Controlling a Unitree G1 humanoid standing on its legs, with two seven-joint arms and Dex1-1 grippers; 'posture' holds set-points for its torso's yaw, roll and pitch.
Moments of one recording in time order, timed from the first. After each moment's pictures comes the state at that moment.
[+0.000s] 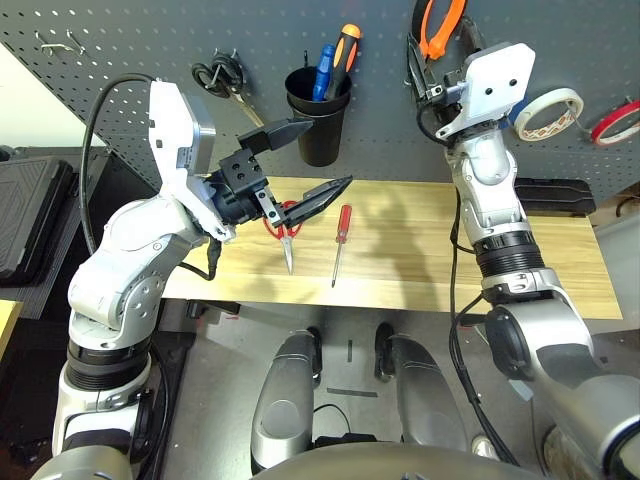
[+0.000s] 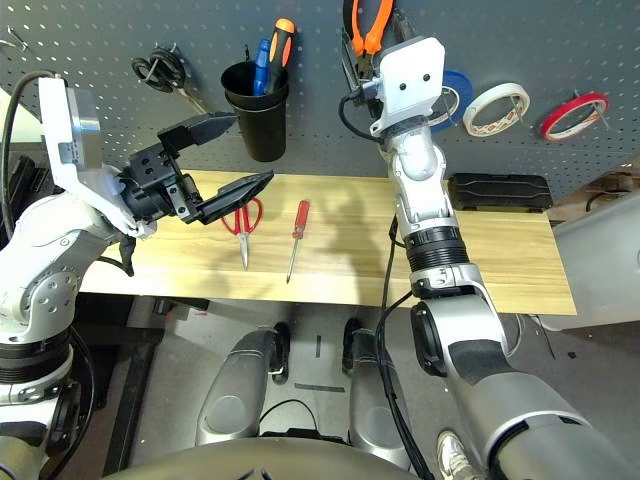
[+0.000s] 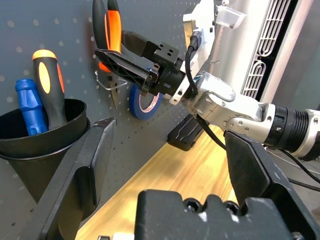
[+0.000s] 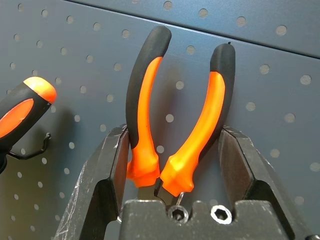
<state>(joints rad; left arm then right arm) -0.42 0.59 0.07 -0.54 -0.62 0.52 -0.69 -0.84 -0.17 -0.07 0.52 -0.01 -0.45 0.13</state>
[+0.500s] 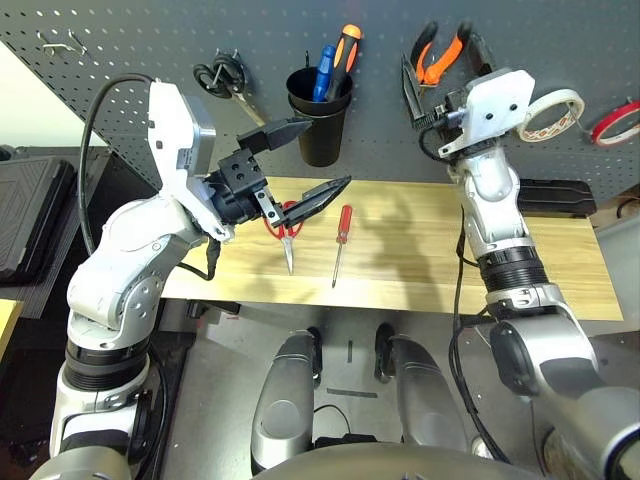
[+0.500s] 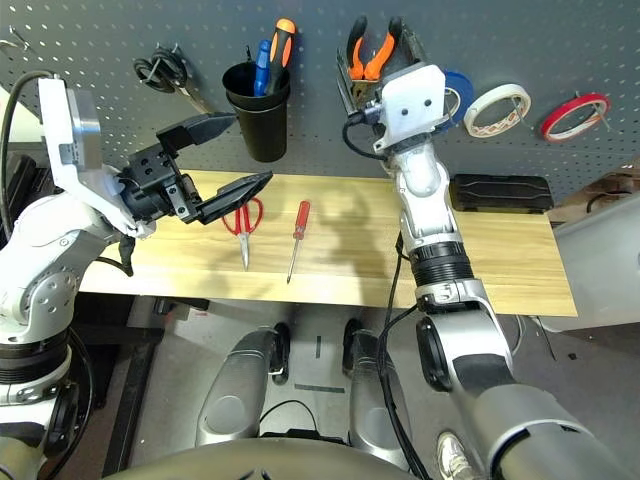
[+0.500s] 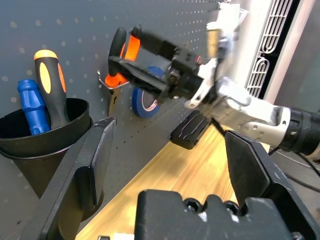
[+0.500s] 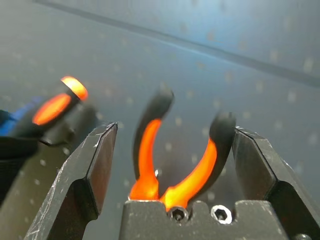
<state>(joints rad) -0.41 0.59 0.07 -0.53 -0.59 0.50 -0.69 -0.70 -0.23 -0.04 0.36 -0.01 -0.54 0.22</state>
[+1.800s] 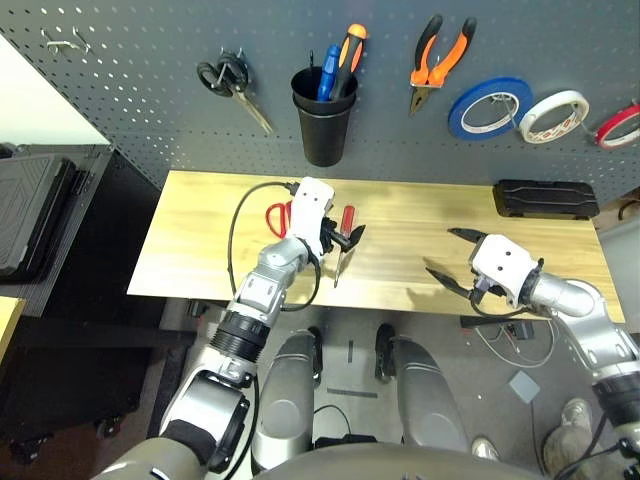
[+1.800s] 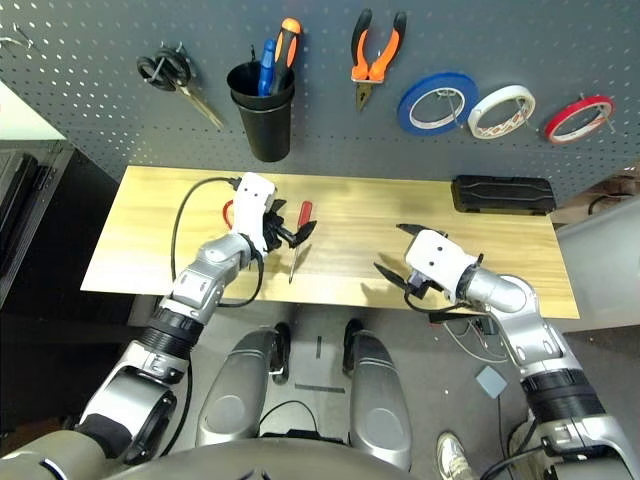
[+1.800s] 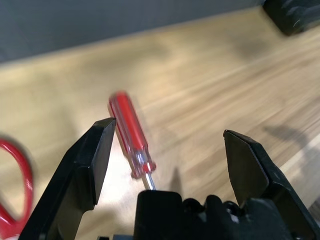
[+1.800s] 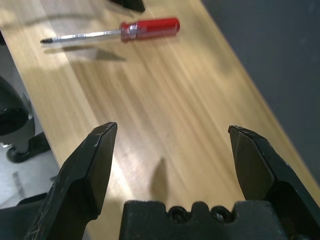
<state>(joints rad) -0.56 0.06 -0.24 0.52 -0.06 0.38 -0.35 -0.06 -0.62 0.08 0.08 0.01 -0.09 0.72</state>
